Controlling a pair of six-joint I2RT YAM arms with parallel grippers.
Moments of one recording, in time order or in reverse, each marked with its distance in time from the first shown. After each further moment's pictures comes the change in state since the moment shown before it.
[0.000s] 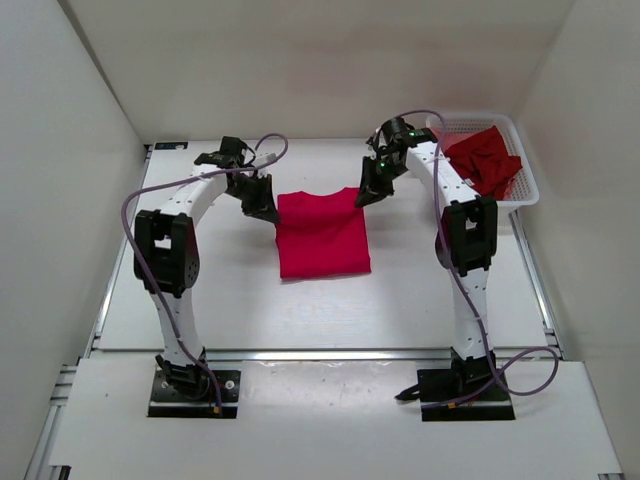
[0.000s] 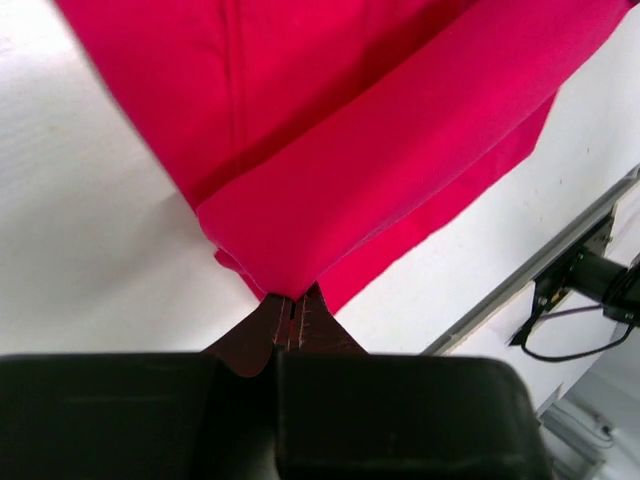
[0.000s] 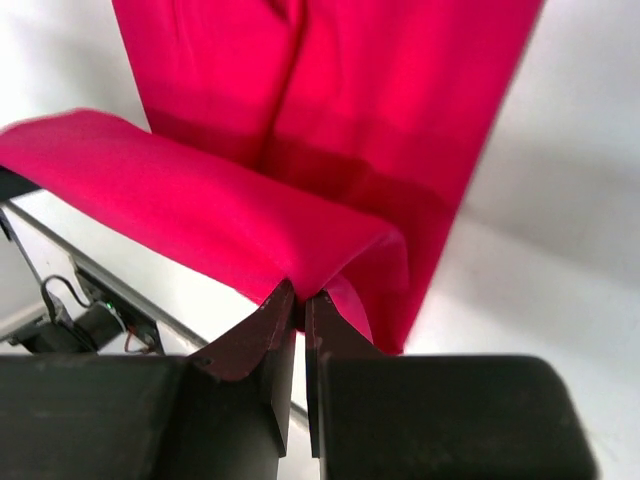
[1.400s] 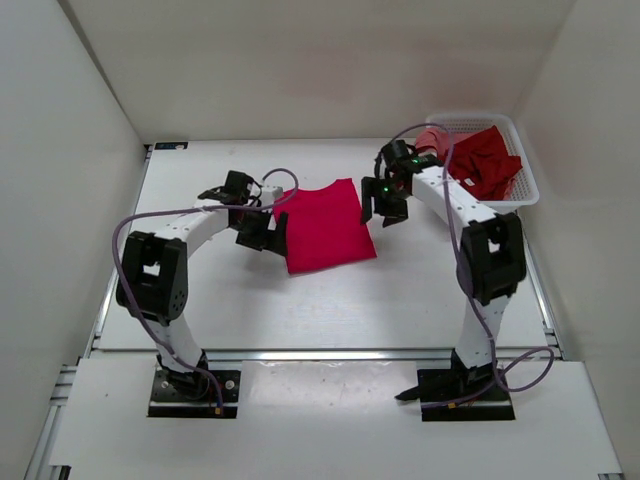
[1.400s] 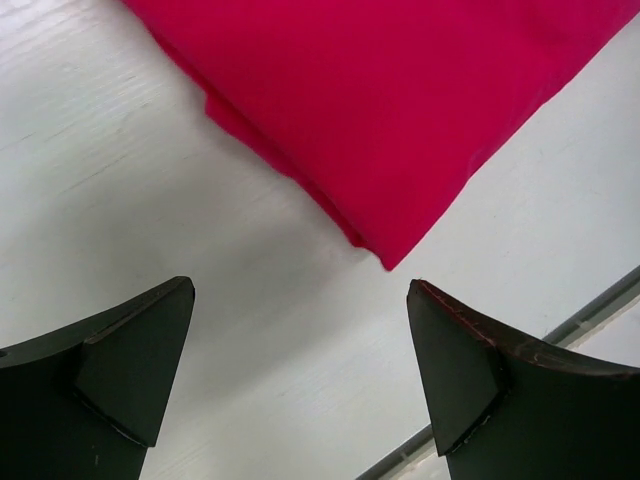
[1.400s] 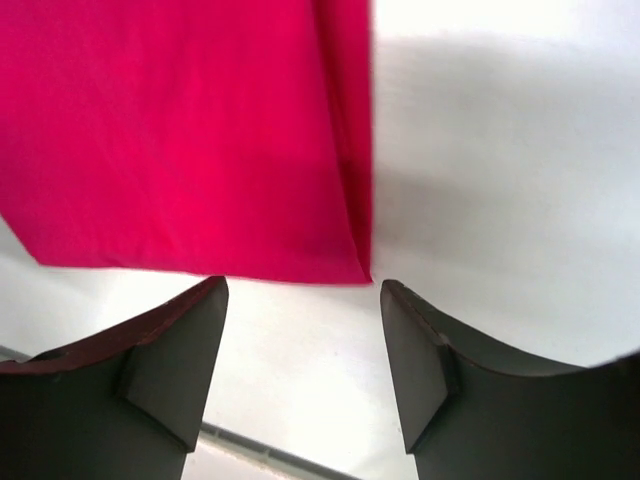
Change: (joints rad) left arm -0.061 -0.232 -0.436 0.235 -0.152 0.128; right arm 0.079 -0.231 -0.373 0.181 0.317 0.027
